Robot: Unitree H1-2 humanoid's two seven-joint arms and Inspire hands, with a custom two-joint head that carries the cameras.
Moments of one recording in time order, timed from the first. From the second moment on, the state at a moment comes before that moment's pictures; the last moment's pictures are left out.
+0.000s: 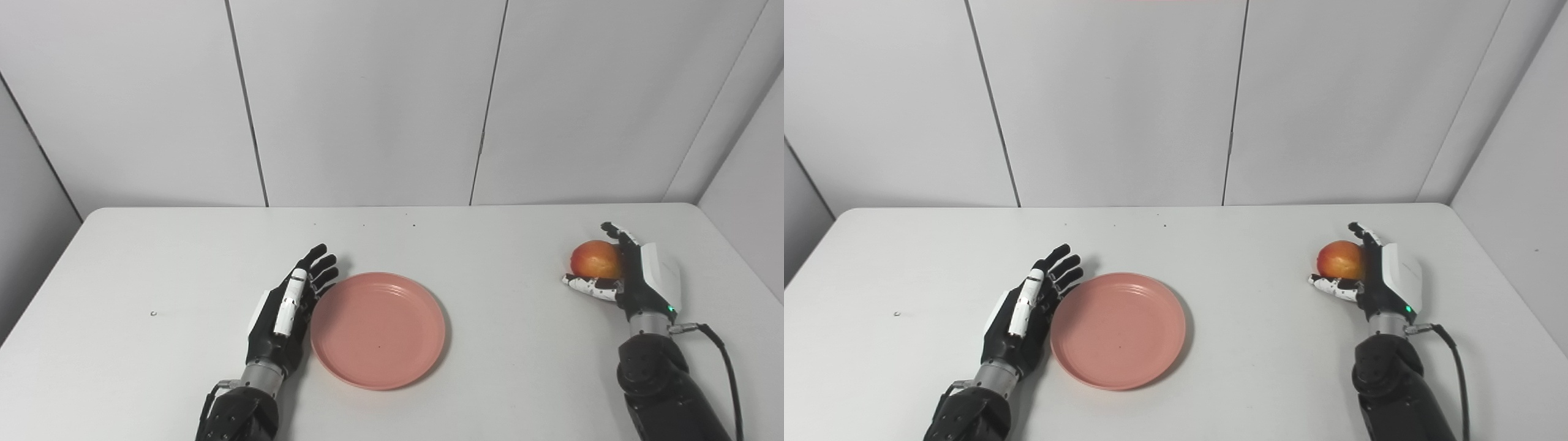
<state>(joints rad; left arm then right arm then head) -0.26 -0.04 0.01 0.11 -0.19 0.12 -0.13 -0.45 -0.32 -0.01 0.50 -0.50 0.07 -0.36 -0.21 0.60</state>
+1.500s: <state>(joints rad) -0.25 -0.05 0.00 0.10 -0.17 0.14 -0.11 -0.35 -0.15 0.10 0.10 -0.44 -0.02 -0.34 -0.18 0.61</state>
